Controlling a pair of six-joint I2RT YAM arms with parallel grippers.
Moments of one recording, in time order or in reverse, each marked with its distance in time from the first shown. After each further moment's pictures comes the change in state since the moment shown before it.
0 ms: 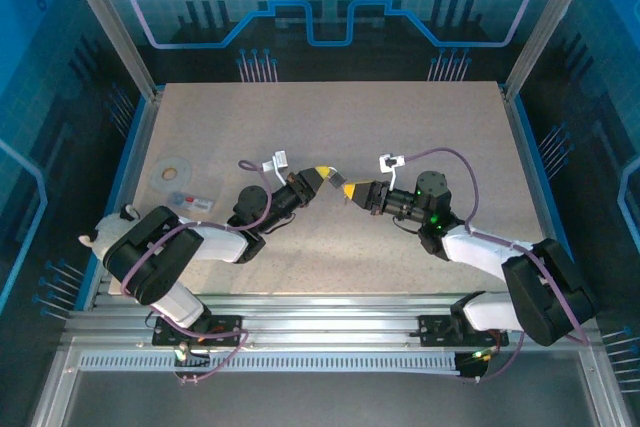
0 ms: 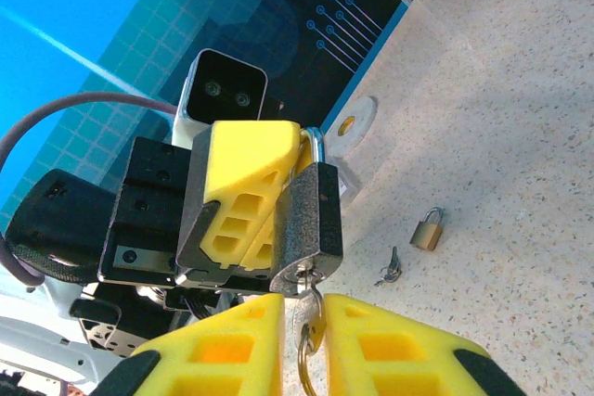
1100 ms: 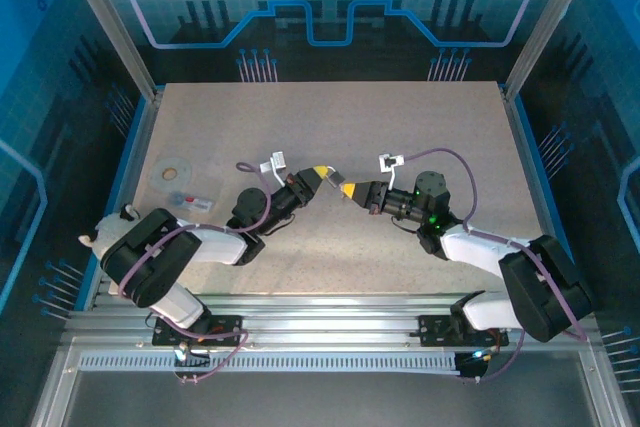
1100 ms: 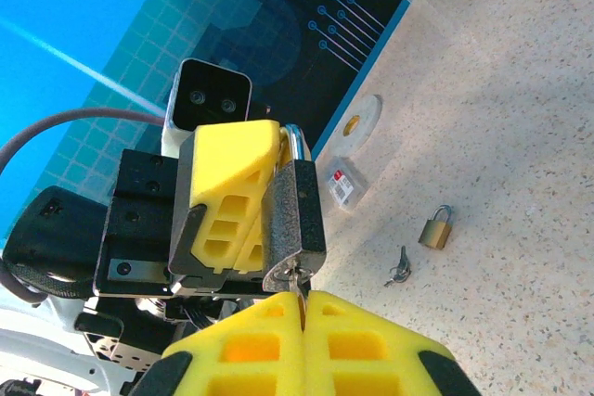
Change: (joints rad) left arm -0.013 -0.023 -0.014 0.007 -0.051 0.033; right arm 0.005 0.023 0.000 0.036 0.002 0.047
